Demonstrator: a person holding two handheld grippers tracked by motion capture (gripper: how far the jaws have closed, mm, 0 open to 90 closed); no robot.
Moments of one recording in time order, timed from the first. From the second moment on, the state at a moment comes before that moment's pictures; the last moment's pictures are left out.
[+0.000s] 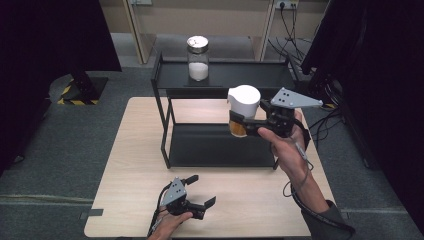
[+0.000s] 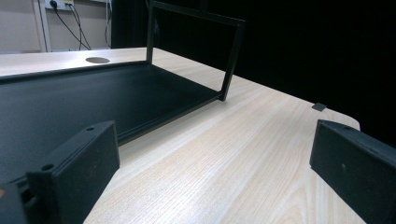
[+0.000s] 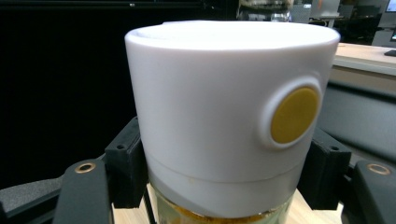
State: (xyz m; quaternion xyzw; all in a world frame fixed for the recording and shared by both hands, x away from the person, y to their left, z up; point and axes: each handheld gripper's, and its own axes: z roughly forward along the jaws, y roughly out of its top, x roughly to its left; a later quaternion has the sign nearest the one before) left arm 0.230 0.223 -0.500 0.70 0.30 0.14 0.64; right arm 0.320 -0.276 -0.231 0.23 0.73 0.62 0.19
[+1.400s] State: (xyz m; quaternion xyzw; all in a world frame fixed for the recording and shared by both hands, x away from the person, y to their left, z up) left arm 0.229 0.223 -0.501 0.69 0.29 0.14 0.64; right arm 0.380 -0.222 -0.160 0.30 0.71 0.59 0.26
